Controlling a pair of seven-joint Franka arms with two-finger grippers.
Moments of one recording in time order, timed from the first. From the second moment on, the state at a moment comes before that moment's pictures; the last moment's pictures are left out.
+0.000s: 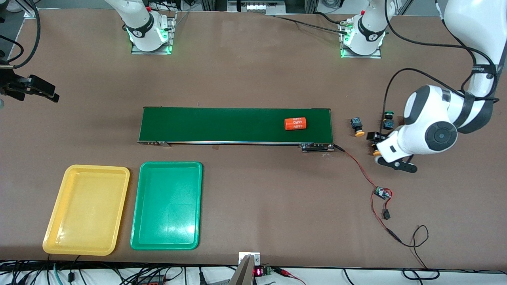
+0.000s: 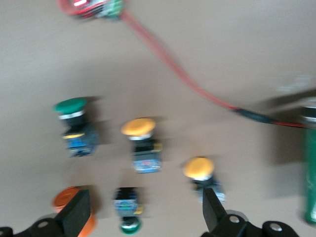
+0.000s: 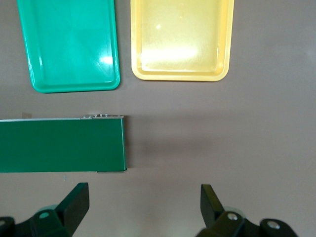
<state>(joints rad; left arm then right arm) 0.31 0.47 -0.43 -1.78 0.31 1.89 -0.03 0.02 0.02 -0.08 -1.59 0.00 1.57 -0.03</state>
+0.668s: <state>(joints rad) 0.49 0.59 -0.40 -1.92 0.45 2.32 -0.04 0.02 0.02 -0.08 -1.59 -0.03 1.55 -0.03</state>
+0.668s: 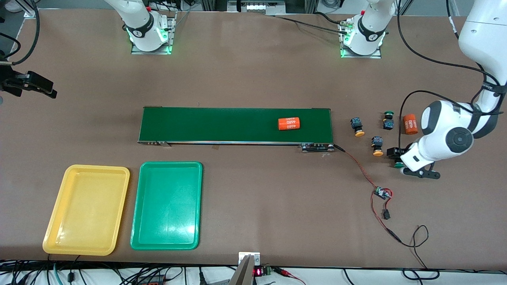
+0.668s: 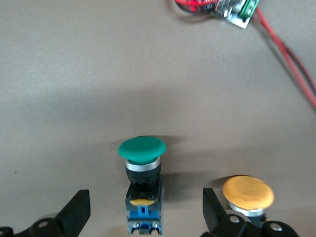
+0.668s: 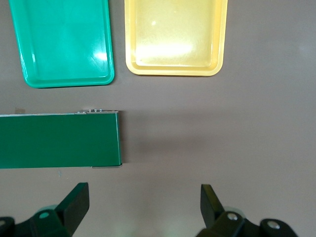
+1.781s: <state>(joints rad) 0.51 0.56 -0.73 -1.73 0.38 1.80 -0.11 0.02 0.02 -0.08 -1.59 -0.03 1.54 -0.03</state>
